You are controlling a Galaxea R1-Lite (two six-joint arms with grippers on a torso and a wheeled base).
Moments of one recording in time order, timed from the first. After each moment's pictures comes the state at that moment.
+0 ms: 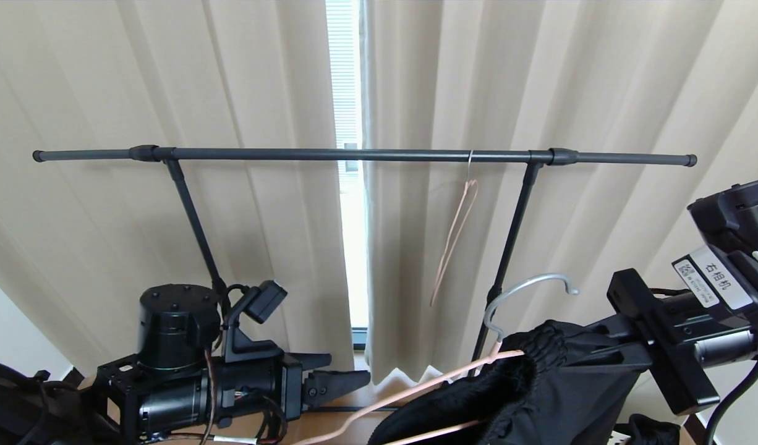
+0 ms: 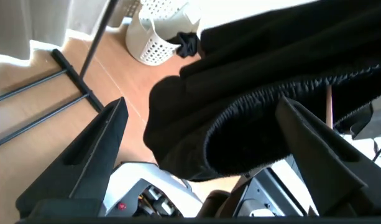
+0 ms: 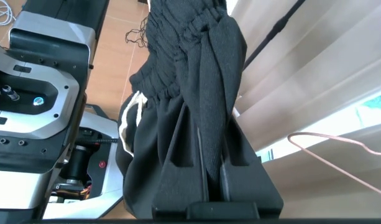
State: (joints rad) left arm -0.49 1.79 -0.38 -0.96 -0.58 -0.37; right arm 0.26 1.48 -0.91 0.32 1.03 -1.05
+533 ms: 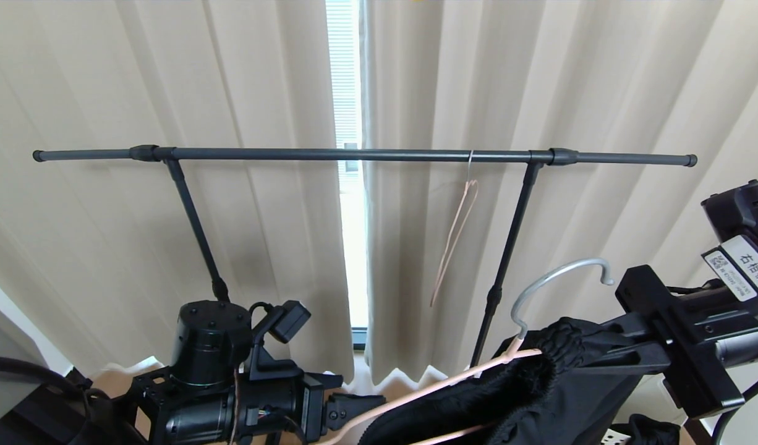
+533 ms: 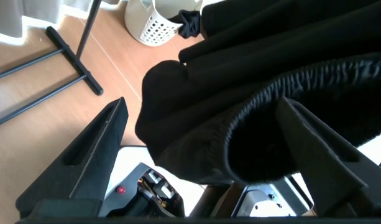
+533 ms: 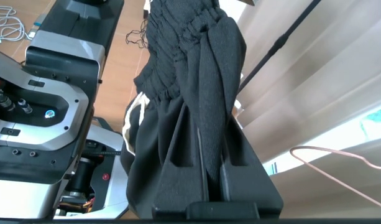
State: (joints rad) left arm -0.57 1.86 -0.38 -0.96 -0.53 -0.37; right arm 0.26 1.46 -0.91 0.32 1.10 -1.02
